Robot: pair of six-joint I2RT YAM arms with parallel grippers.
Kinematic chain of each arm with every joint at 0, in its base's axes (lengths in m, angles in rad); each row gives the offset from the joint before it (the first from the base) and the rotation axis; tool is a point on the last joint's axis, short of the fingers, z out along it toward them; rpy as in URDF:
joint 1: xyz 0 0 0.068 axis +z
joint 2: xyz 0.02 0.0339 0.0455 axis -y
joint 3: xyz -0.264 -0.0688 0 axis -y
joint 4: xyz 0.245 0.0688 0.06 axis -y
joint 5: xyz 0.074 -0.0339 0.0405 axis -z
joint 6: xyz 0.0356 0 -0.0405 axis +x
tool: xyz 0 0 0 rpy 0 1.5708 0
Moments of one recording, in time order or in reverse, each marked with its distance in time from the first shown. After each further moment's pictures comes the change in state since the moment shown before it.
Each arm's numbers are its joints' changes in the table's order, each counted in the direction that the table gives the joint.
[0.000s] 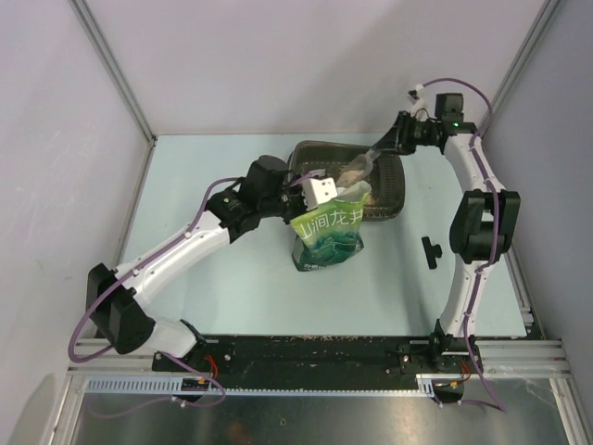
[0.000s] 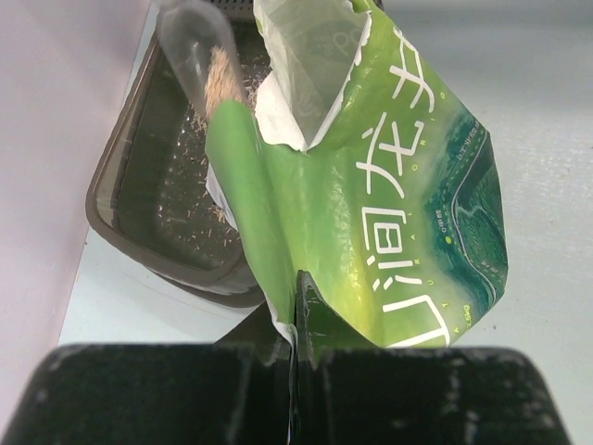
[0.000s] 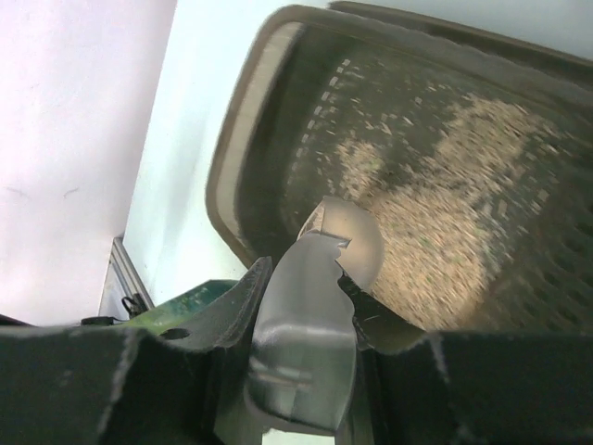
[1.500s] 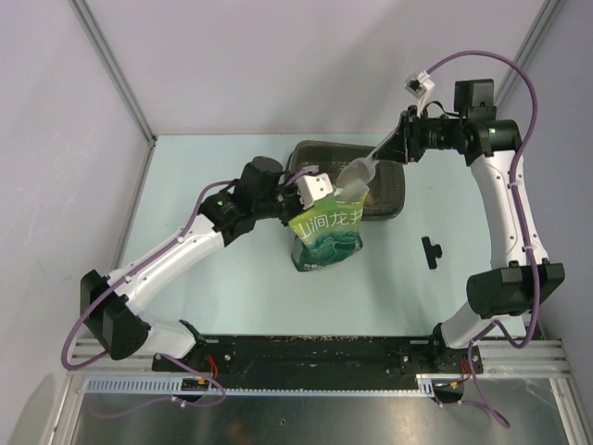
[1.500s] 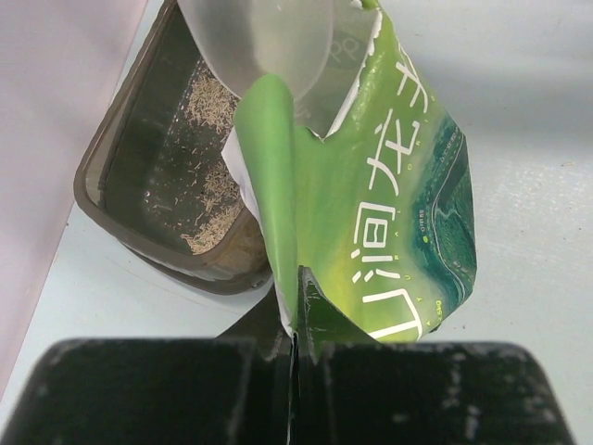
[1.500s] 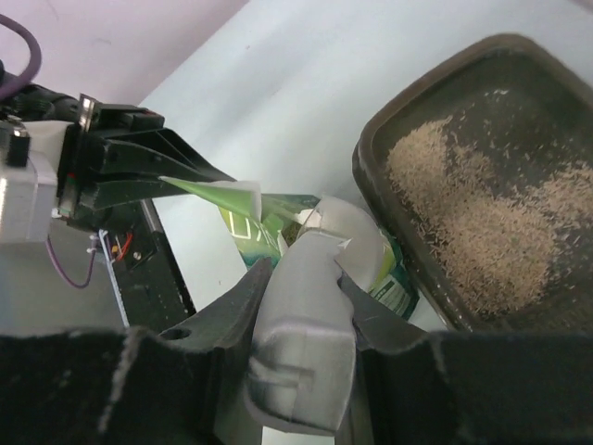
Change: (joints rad) left arm 0.000 0.053 -0.022 -0.004 -0.005 -0.097; right arm 0.127 0.484 0.018 -0.384 -0.073 -0.403
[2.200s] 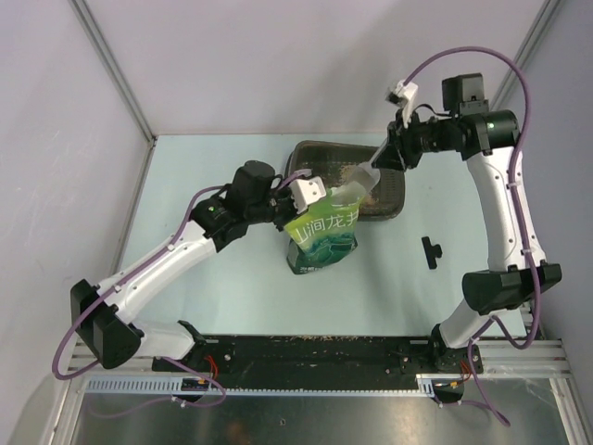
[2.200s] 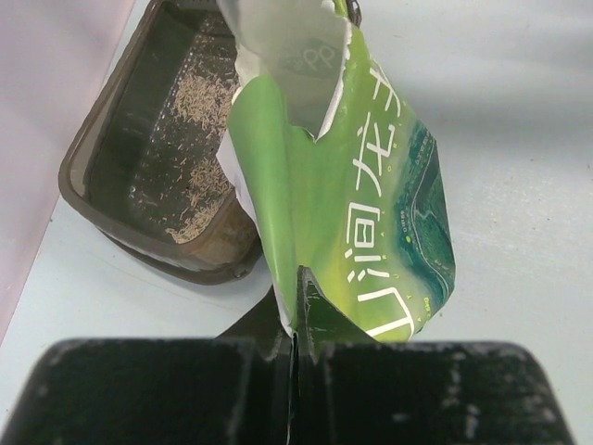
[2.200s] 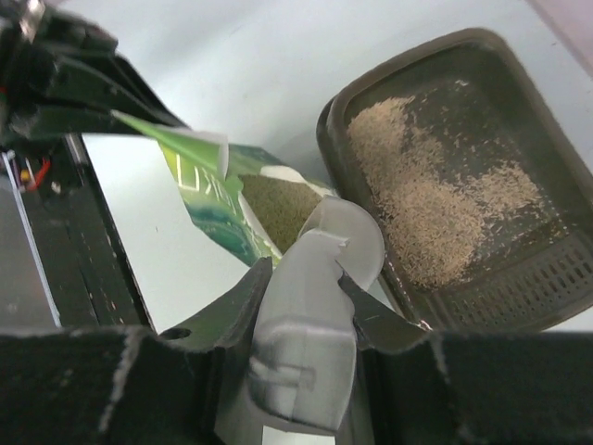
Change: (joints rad) left arm 0.003 0.064 -0.039 -0.018 0.033 -0.026; right arm 0.090 -0.050 0.203 -0.263 0.164 -0.281
